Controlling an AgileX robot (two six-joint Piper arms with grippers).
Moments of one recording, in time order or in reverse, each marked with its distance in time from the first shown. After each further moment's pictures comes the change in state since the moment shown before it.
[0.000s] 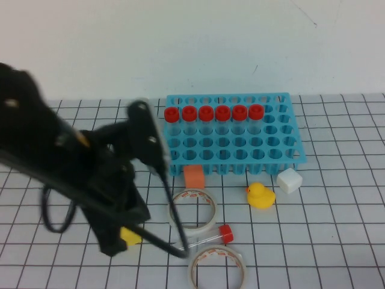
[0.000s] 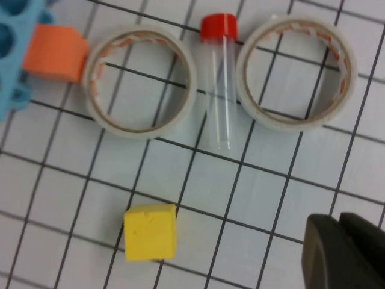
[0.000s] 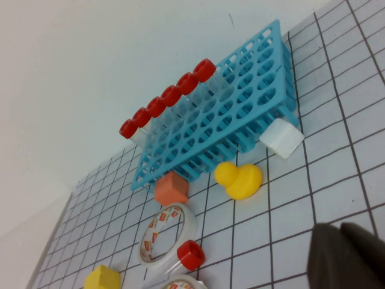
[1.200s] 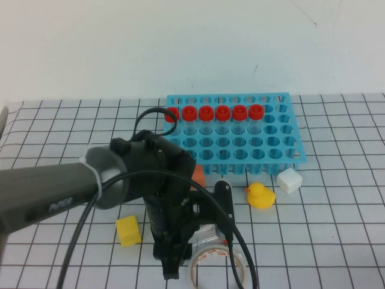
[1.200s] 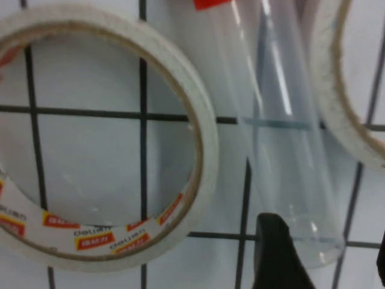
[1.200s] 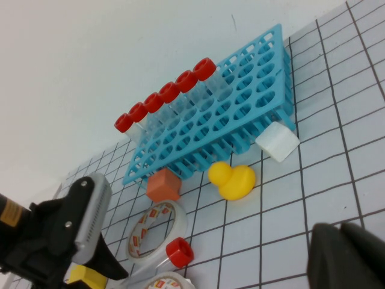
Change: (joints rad) right arm 0.000 0.000 0.000 0.000 0.000 -0.068; left arm -0.234 0.506 -0.069 0.338 -0.206 -0.103
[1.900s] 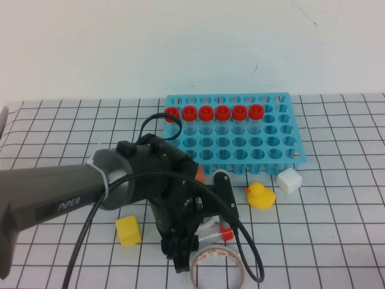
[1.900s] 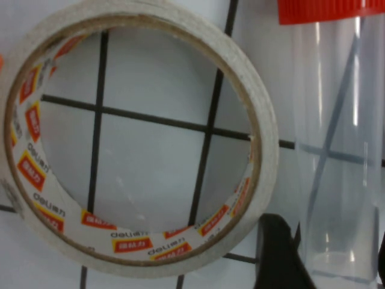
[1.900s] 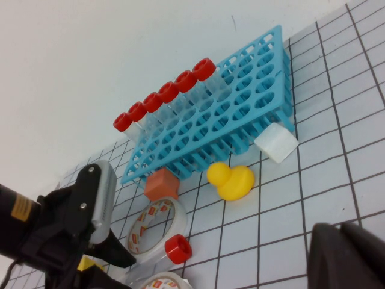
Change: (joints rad) right arm 0.000 0.000 0.000 0.000 0.000 -0.014; left arm 0.000 0.031 -0.005 0.044 -0.094 -0.152
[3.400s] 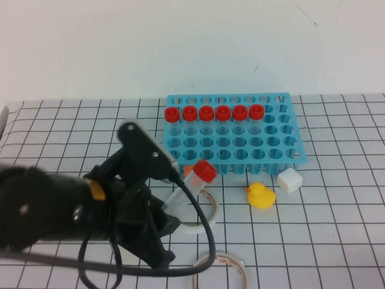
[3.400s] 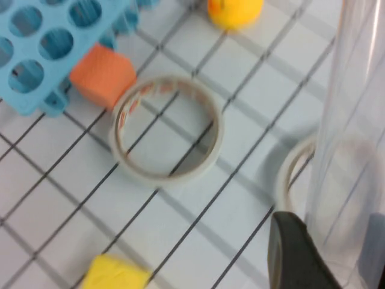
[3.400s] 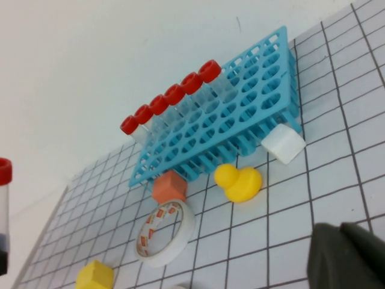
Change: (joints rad) right arm 0.000 0.000 0.000 0.020 0.000 -0.006; left arm 0.085 -0.631 0.367 -0.370 -0.207 -0.157
